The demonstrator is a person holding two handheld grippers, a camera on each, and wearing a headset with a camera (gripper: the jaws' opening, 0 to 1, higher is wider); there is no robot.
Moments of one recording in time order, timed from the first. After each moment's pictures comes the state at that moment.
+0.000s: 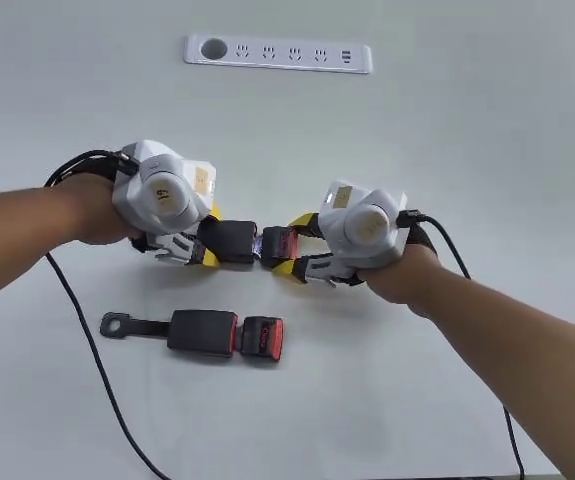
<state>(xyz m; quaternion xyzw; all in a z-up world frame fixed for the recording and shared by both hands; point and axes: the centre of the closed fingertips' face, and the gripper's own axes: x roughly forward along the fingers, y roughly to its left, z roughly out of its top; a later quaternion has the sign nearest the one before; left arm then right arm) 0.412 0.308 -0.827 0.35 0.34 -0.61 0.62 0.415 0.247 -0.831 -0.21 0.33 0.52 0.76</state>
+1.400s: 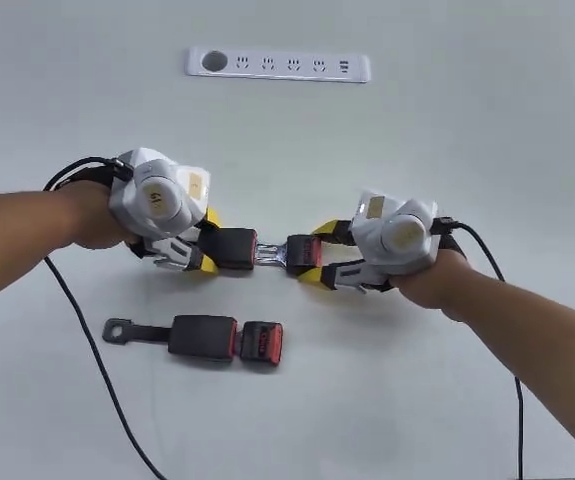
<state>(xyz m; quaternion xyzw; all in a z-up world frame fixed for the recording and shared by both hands) 0.412 0.308 -0.824 0.34 0.34 -0.62 0.62 0.410 0.201 -0.830 -0.21 0.32 0.54 0.75</state>
